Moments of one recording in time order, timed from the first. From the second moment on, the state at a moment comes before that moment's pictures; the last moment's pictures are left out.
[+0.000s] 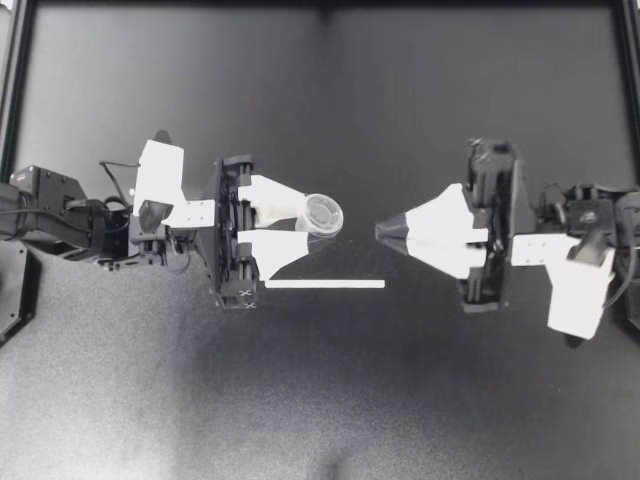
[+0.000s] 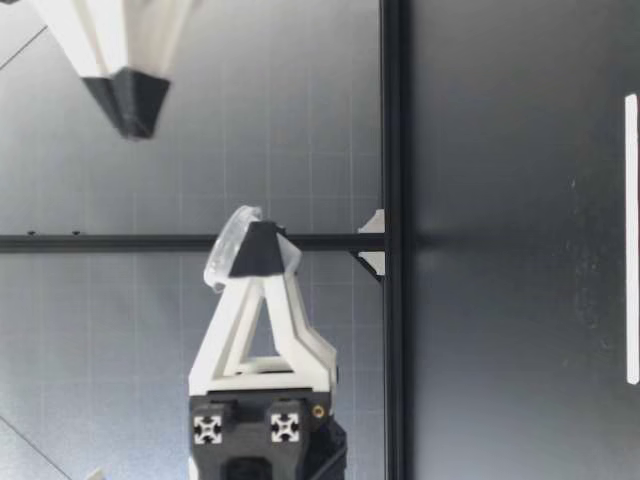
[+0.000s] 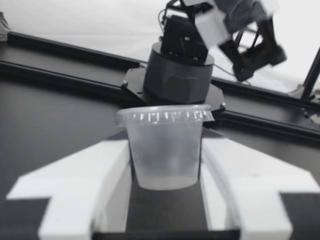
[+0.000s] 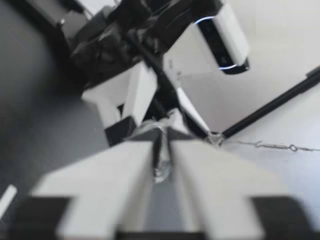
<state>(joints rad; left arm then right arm) 0.03 0.12 0.90 -0.02 -1.10 -0.21 -0.05 -0.29 1.00 -0.08 -0.65 -0.79</state>
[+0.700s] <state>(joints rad) 0.03 0.10 0.90 -0.01 -1.10 -0.25 -0.06 -0.12 0.96 0.06 -0.76 -1.24</state>
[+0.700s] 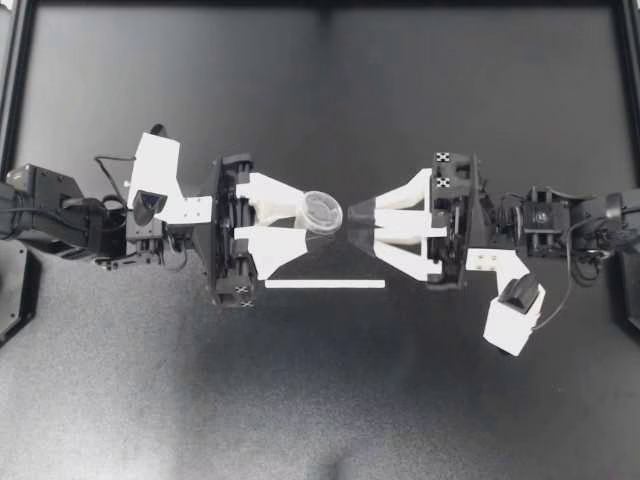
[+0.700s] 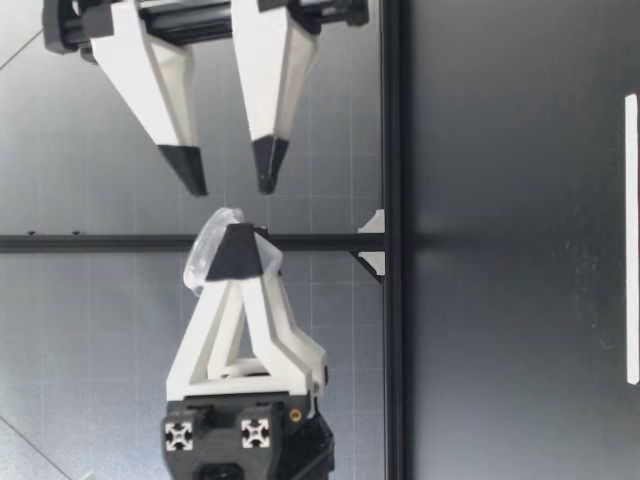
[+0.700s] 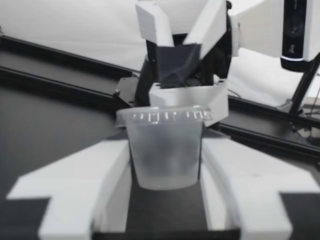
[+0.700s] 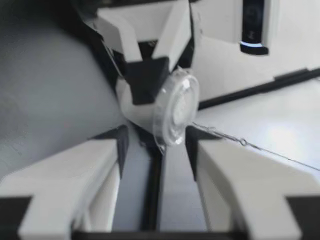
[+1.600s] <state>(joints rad) 0.02 0.10 0.93 -0.01 -1.10 -0.25 -0.08 -0.21 0.98 0.12 -0.86 -1.24</state>
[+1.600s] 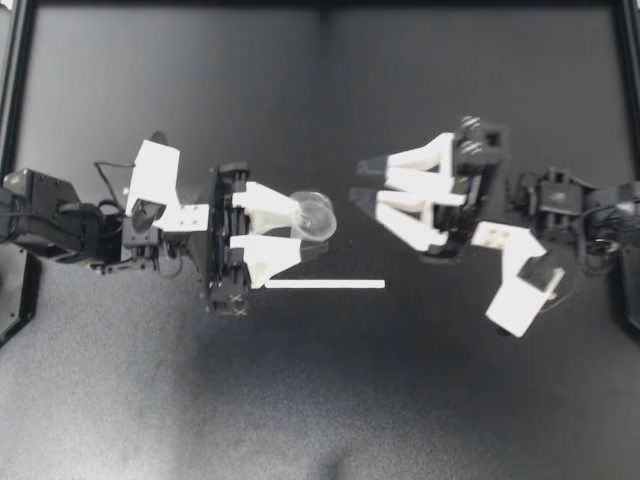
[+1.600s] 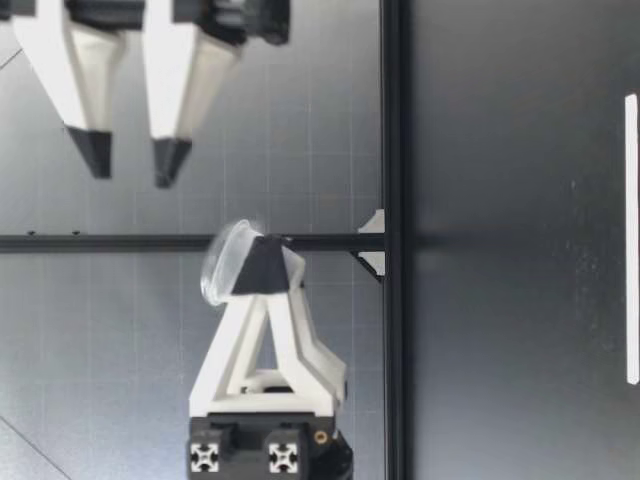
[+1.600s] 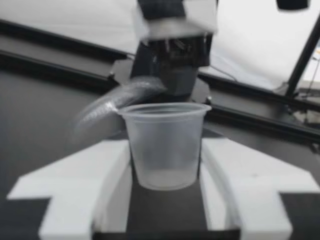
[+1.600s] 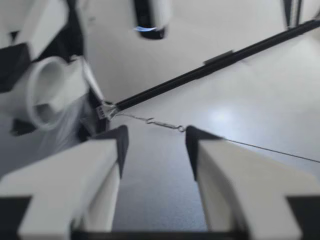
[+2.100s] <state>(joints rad) 0.02 0.06 0.98 -0.01 -1.10 -0.10 -0.02 -0.17 0.98 0.12 -0.77 -0.75</state>
